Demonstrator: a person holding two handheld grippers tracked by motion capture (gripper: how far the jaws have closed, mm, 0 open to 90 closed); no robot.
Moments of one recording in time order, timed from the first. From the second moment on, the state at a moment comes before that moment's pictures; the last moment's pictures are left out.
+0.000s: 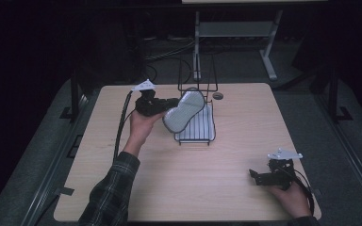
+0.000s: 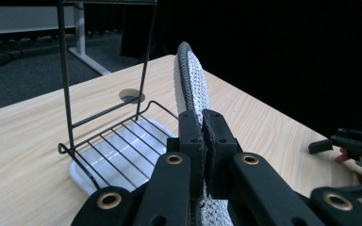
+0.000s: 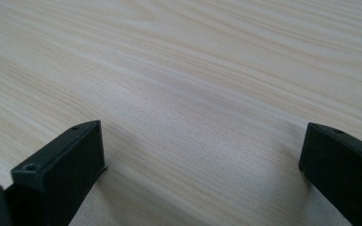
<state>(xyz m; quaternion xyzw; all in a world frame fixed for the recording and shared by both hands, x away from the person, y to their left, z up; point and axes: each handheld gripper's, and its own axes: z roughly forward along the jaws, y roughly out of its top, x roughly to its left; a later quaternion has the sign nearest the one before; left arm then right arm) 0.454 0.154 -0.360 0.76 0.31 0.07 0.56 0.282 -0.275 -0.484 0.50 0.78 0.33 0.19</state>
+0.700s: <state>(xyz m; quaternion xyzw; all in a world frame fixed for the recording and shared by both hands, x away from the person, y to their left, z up) 0.482 0.129 -0.400 0.77 0.34 0.05 0.54 0.282 -0.275 -0.484 0.50 0.78 0.33 0.19</state>
